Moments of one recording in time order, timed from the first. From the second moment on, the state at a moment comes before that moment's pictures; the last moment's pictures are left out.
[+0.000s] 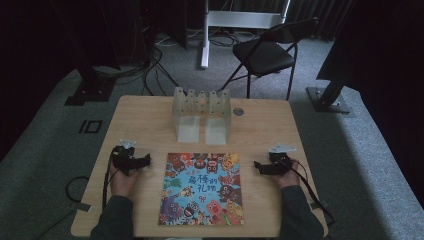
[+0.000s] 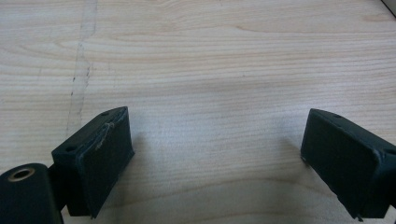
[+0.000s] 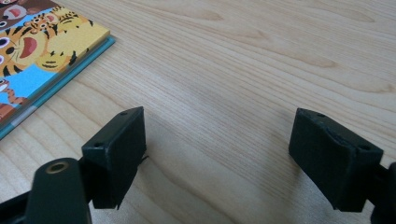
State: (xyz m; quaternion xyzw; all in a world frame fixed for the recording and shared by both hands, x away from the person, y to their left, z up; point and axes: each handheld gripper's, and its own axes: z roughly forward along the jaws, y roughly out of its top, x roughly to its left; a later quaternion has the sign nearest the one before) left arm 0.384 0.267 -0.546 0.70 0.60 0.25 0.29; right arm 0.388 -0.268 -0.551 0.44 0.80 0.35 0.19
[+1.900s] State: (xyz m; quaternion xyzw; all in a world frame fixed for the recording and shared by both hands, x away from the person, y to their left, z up) left arm 0.380 0.267 -0.546 0.72 0.58 0.25 0.30; right arm 0.398 -0.187 -0.510 0.31 0.87 0.35 0.17
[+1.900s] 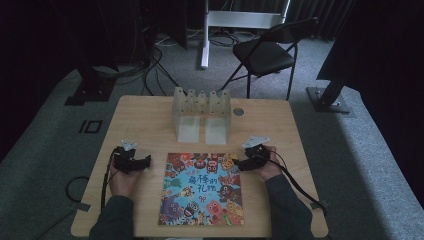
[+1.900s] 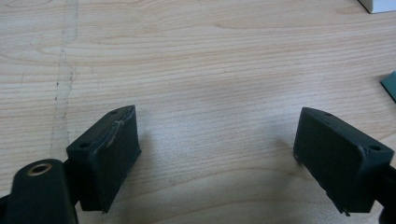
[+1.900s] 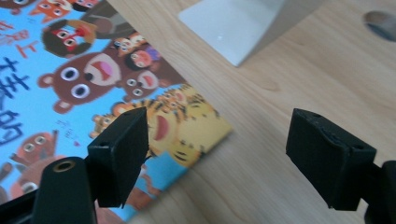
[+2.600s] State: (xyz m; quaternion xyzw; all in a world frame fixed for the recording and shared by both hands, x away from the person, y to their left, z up) left arm 0.361 0.254 -0.530 0.74 0.51 0.27 0.33; right arm 0.409 -0.172 -0.531 0.31 0.87 0.35 0.12
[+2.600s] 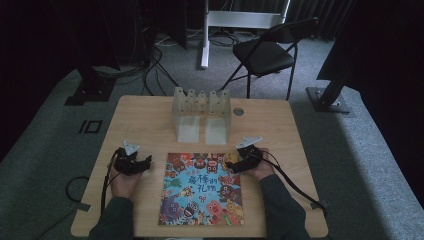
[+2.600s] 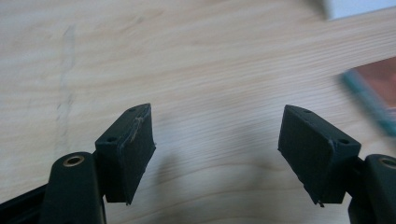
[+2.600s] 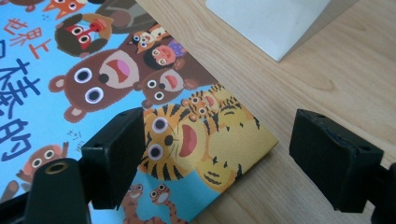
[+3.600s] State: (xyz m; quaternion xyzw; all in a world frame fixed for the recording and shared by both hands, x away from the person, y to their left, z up) left arm 0.274 0.162 -0.515 0.85 0.33 0.14 0.39; right arm 0.419 -0.174 -0.537 0.34 0.85 0.38 0.06
